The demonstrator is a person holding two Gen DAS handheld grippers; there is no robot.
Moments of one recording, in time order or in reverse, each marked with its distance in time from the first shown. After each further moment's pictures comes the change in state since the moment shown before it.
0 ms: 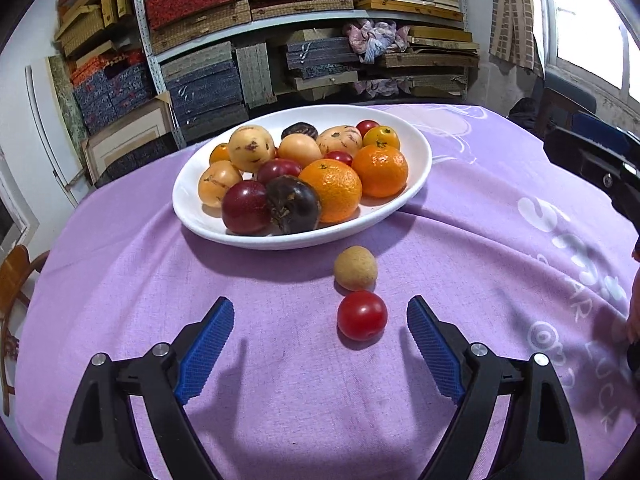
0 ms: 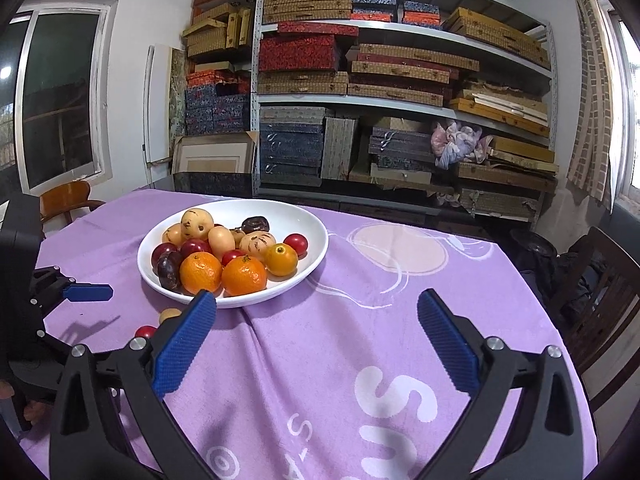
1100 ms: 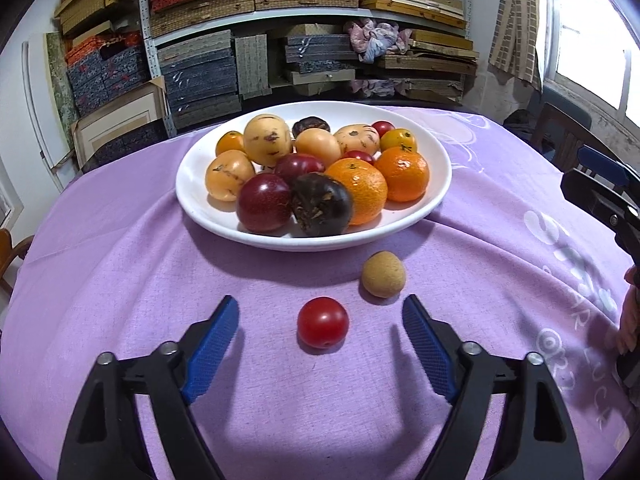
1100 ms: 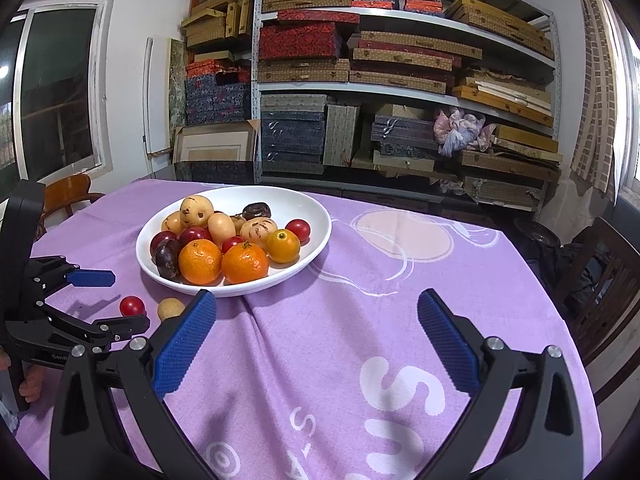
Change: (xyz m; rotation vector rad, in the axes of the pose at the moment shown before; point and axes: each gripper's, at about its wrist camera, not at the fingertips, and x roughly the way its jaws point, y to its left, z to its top) left arm 0.007 0.024 0.004 -0.036 0.008 -0.077; right arm 0.009 0.001 -0.004 0.011 0.034 0.014
